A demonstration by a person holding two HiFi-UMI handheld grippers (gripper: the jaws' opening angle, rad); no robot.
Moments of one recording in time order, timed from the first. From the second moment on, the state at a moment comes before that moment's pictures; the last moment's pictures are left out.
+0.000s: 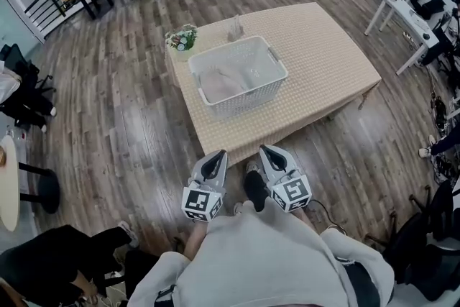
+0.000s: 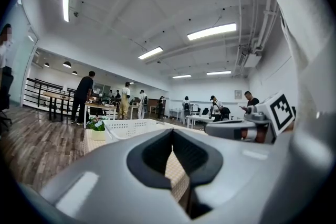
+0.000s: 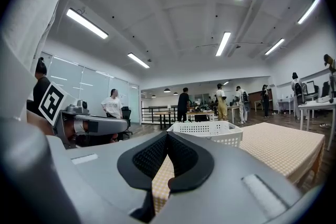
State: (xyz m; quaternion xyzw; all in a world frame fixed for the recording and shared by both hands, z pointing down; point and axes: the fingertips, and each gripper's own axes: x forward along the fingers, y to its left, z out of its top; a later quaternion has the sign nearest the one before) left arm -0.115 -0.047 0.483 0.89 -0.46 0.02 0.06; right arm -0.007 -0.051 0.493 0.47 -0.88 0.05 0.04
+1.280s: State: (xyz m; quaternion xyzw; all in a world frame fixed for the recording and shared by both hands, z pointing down) left arm -0.140 -0.325 0.455 0.84 -0.55 0.05 0.03; right arm -0.006 -0.350 0.463 0.41 -0.91 0.07 -0.01
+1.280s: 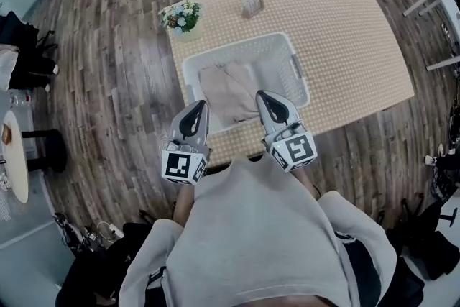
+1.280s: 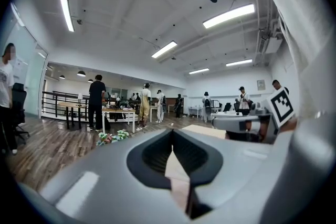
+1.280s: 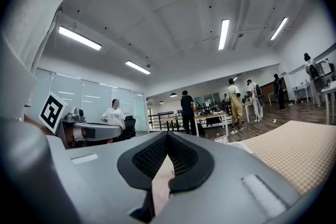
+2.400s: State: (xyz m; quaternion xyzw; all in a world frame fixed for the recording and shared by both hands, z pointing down) left arm -0.223 -0.384 0.498 0.83 -0.55 0.03 0.10; right arm -0.098 -0.389 0.580 0.15 -0.78 -0.34 0.50
